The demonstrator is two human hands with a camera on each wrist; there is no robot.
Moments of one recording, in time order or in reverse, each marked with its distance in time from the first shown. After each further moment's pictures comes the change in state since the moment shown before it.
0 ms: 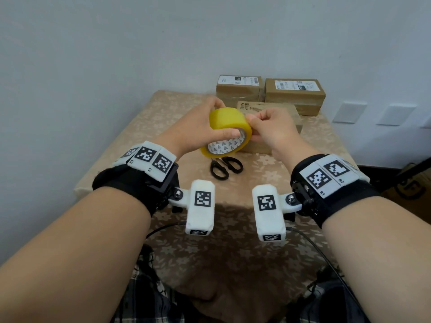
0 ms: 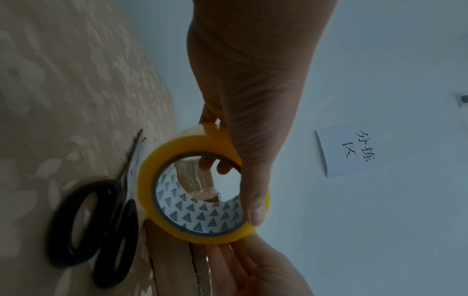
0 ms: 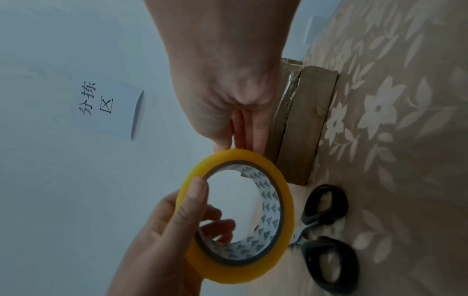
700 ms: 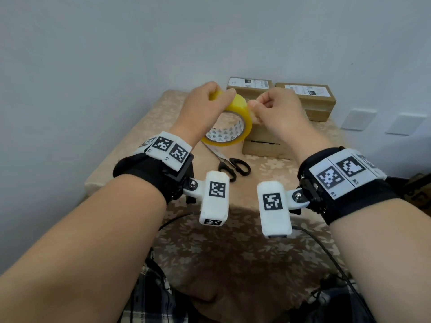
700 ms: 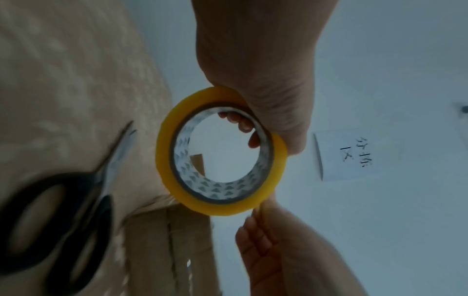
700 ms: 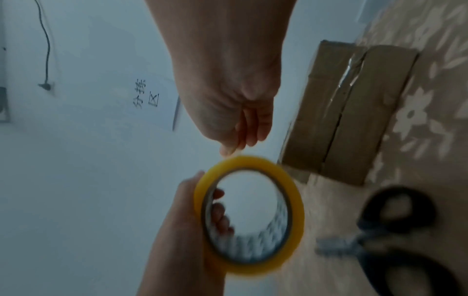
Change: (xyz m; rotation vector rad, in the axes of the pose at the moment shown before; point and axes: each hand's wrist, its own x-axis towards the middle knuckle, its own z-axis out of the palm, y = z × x) left_hand 0.016 -0.004 -0.006 -0.213 0.343 -0.038; right_hand -0.008 -0.044 0.001 -0.365 0.027 -0.250
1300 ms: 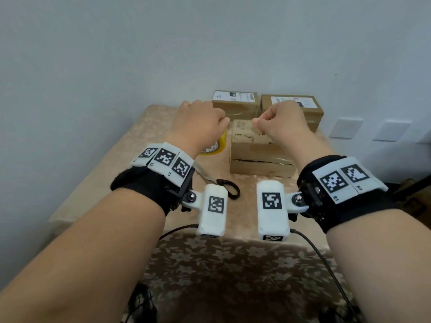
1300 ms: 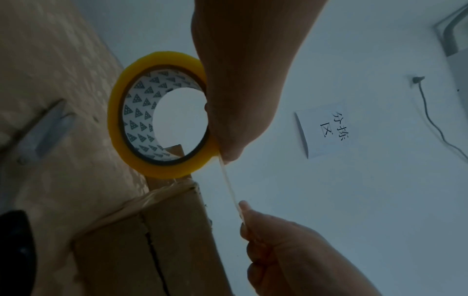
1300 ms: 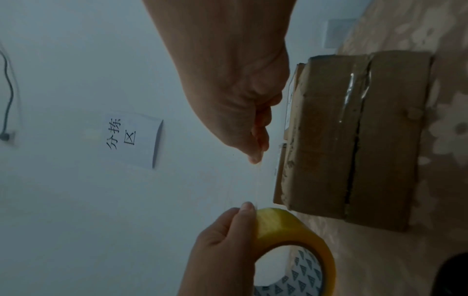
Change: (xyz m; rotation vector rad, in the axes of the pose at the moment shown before) left_hand 0.046 0.002 0.028 0.952 -0.209 0.273; right_hand 0.038 0.024 -0.017 -0.100 -0.019 0.194
